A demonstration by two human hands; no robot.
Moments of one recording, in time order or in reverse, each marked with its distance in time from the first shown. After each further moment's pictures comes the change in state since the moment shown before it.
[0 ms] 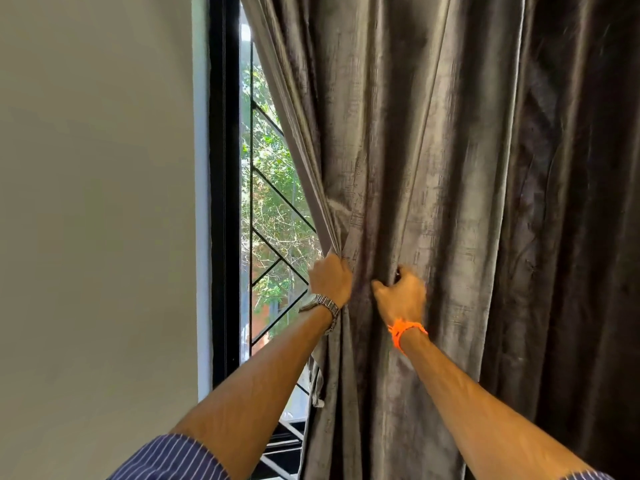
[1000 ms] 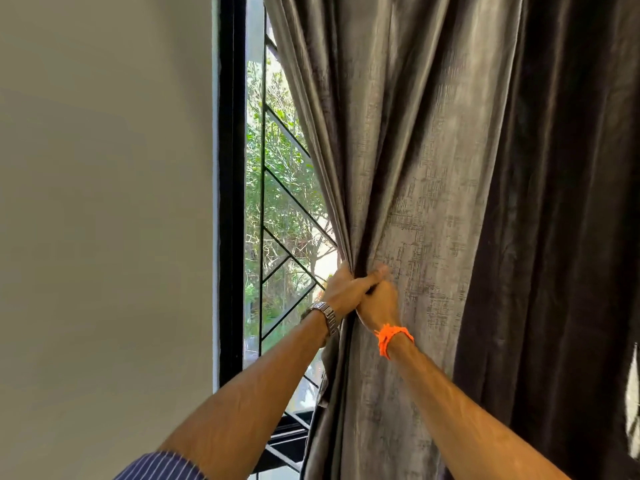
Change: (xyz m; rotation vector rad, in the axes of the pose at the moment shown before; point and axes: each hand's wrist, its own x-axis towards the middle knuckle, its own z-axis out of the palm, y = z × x) left_hand -0.032 -0.029 -0.035 -0.788 -0.486 -0.079; right_hand -0.077 -0.050 0.018 -0.015 -0.211 -0.074
